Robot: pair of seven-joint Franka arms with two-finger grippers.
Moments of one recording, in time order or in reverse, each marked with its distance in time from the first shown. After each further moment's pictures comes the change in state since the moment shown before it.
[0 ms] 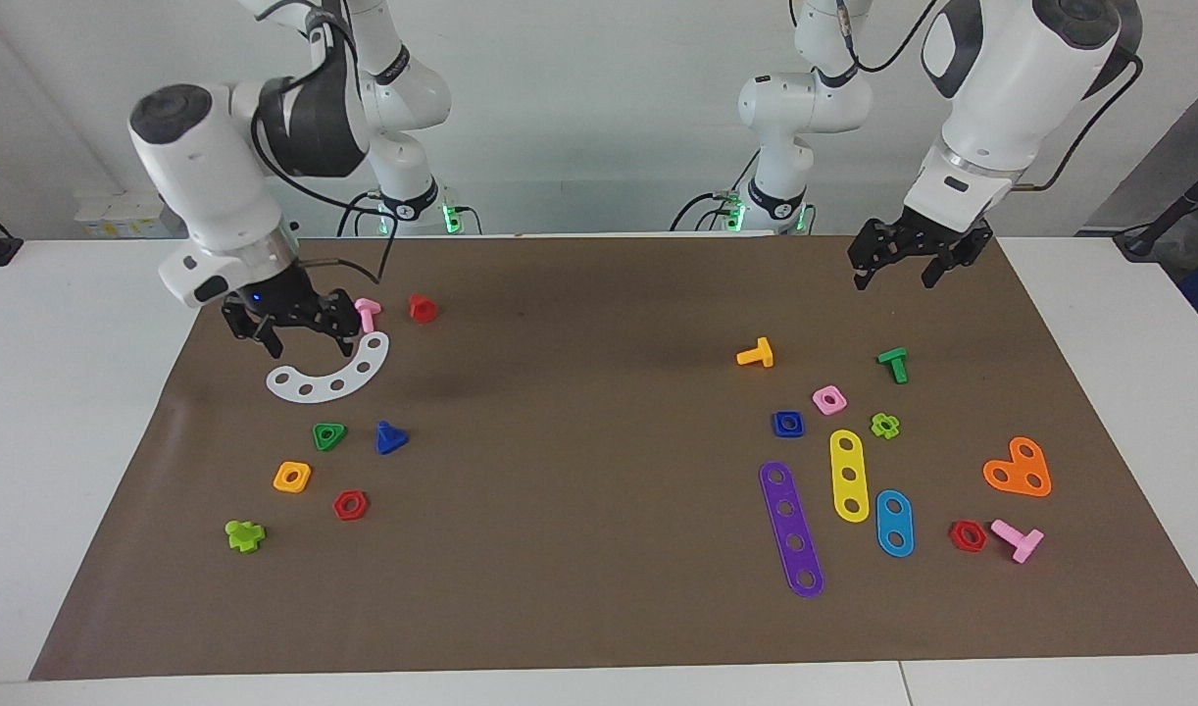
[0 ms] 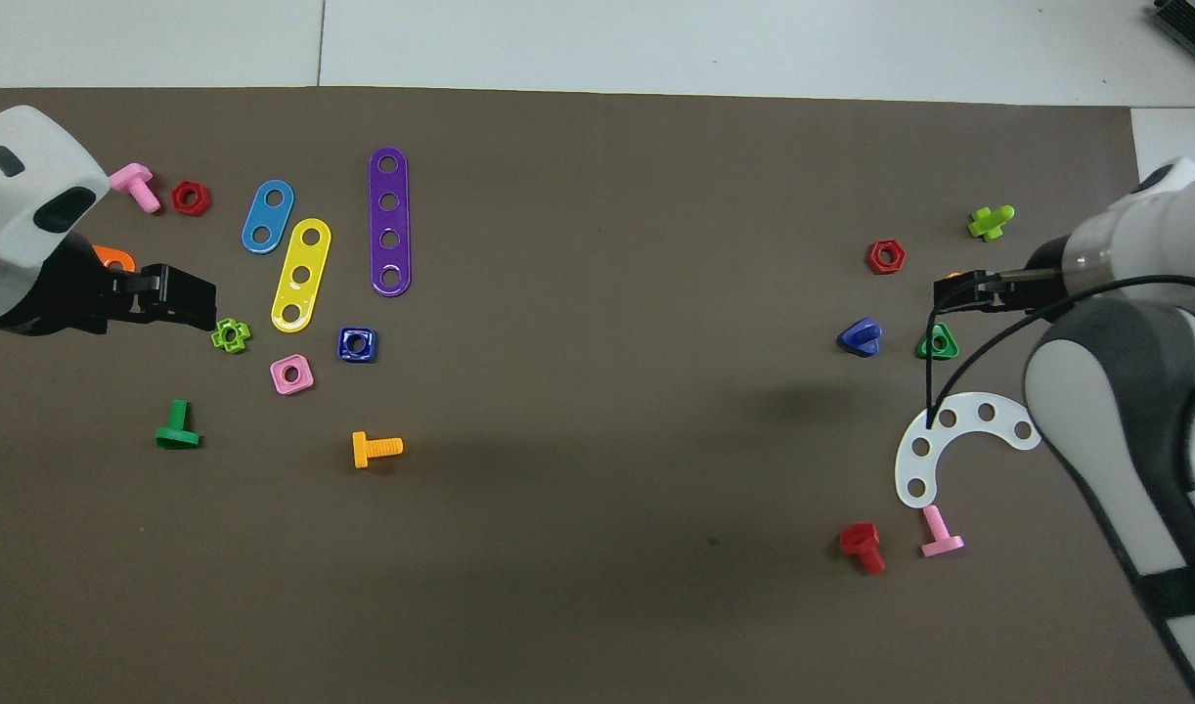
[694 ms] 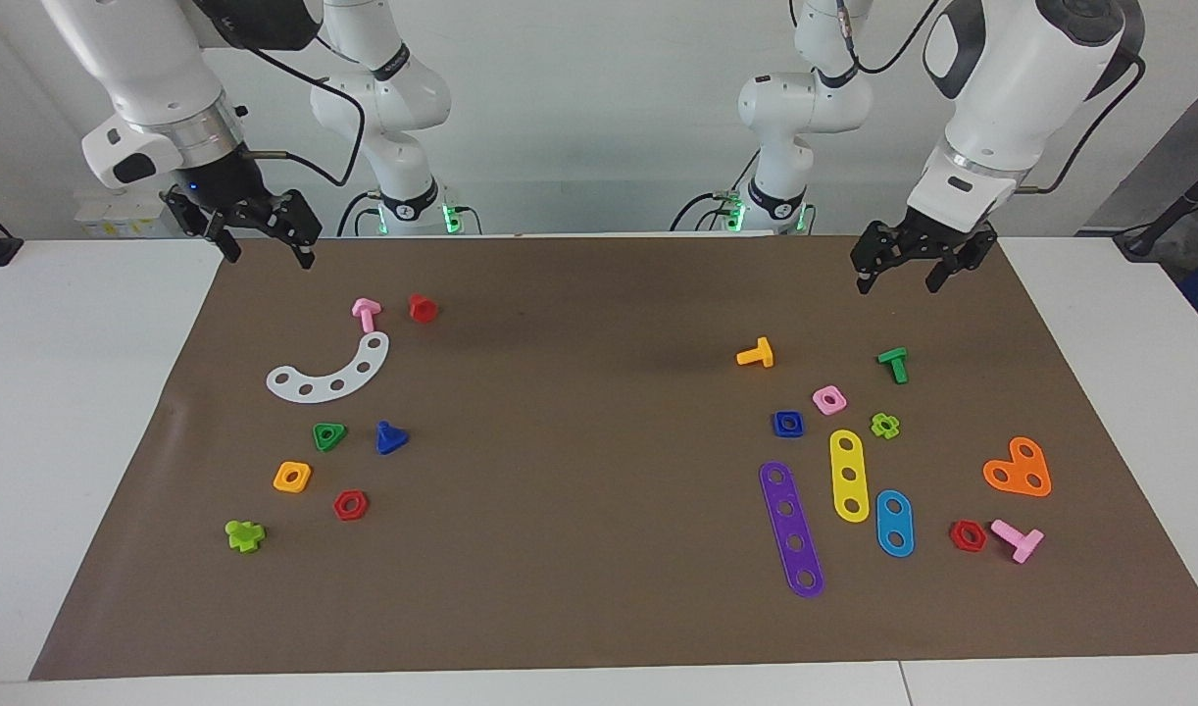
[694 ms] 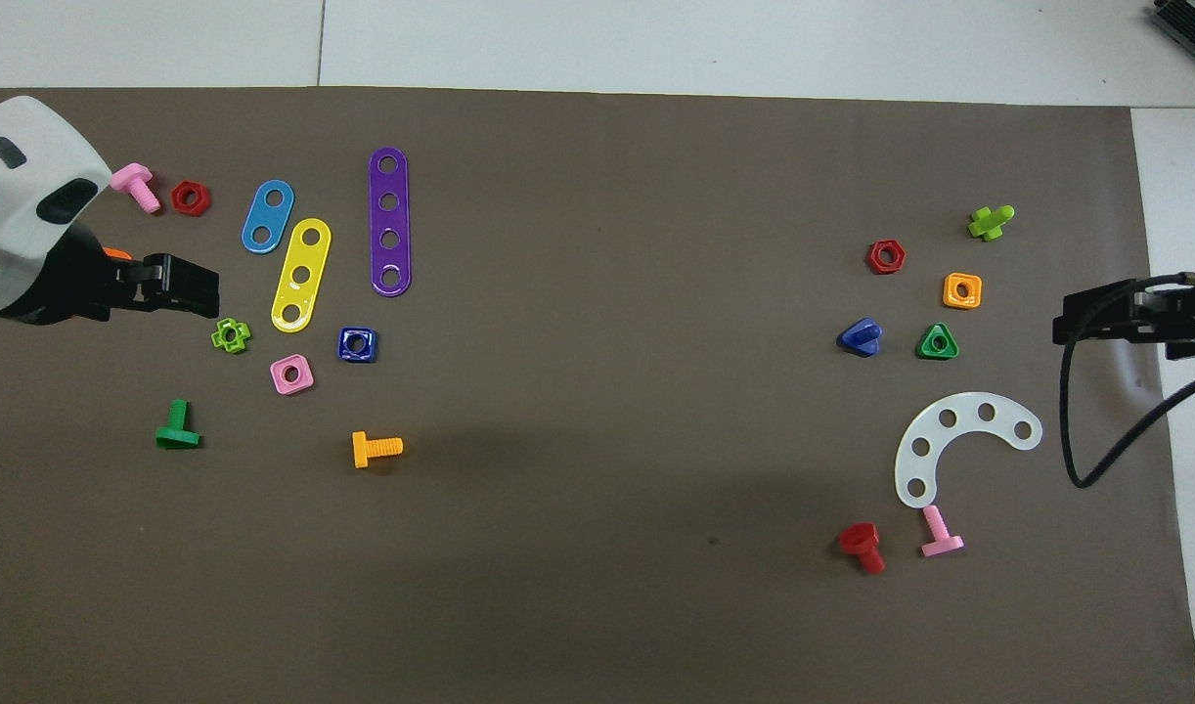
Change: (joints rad) left arm 0.000 0.009 0.000 -0.021 0.000 0.059 0.004; right arm -0.046 -0.154 -0.005 0.232 -0.017 -0.449 0.120
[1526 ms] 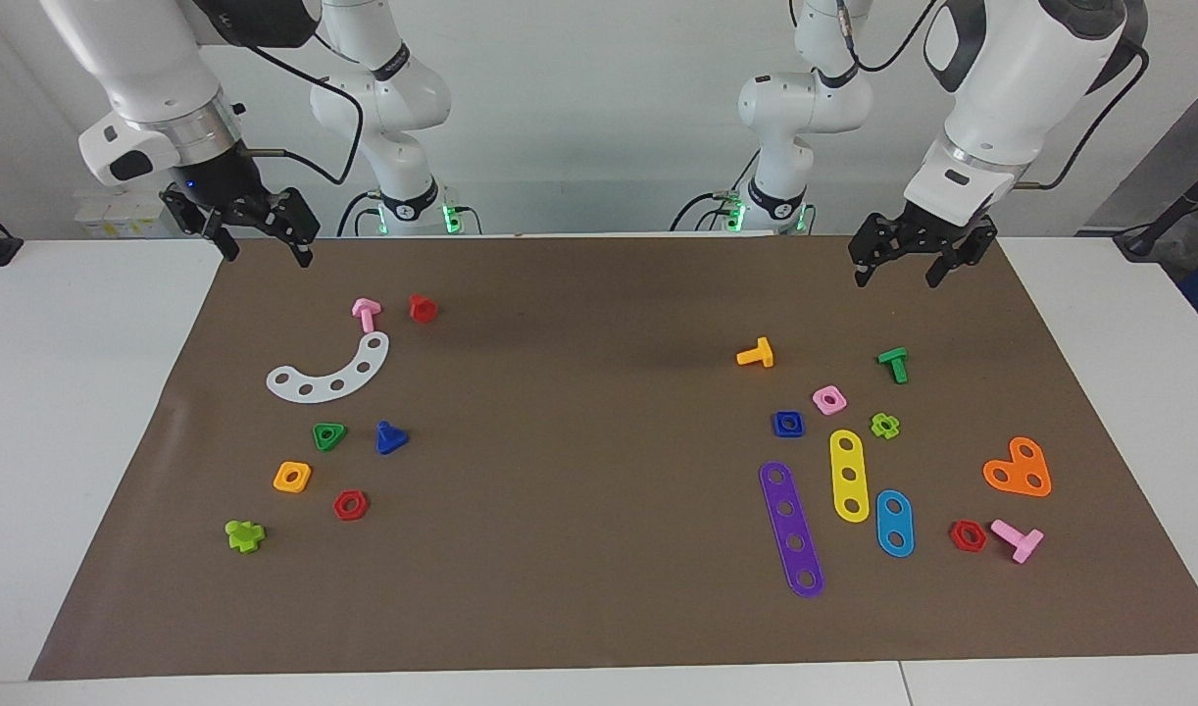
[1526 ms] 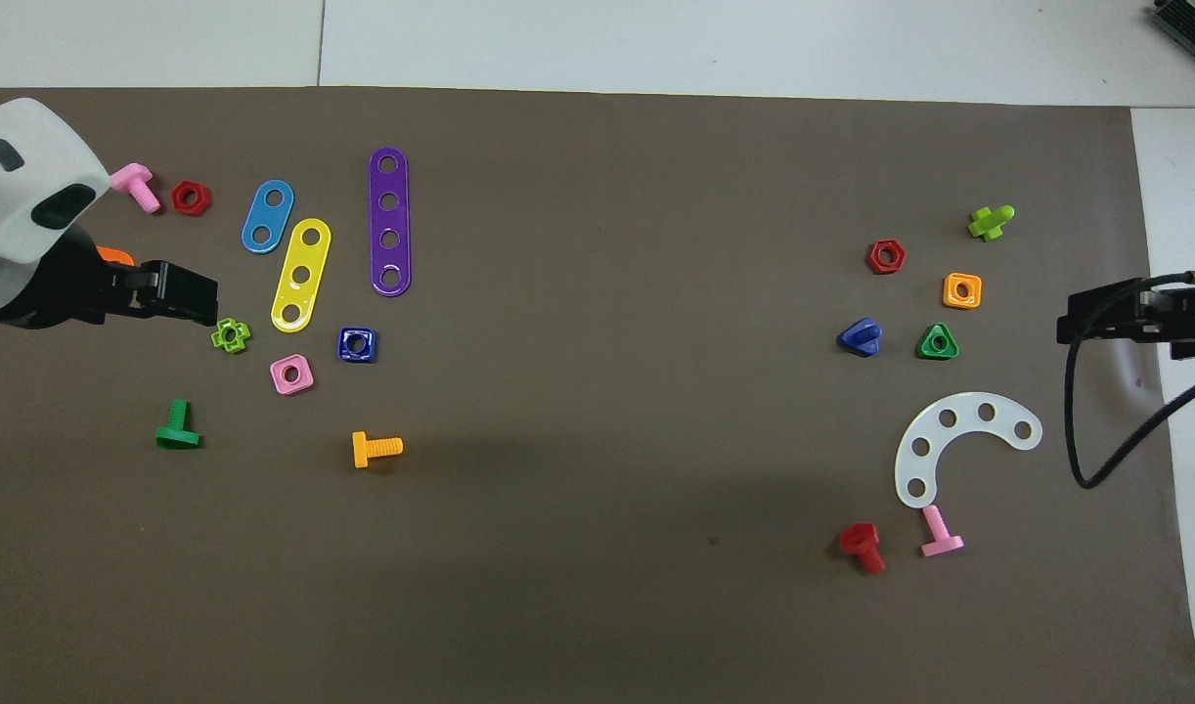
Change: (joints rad) left arm -0.001 0.001 -0.005 0.031 0.000 -0.051 0.040; right arm 0.000 0.000 -0.002 0.011 0.000 -0.010 0.002
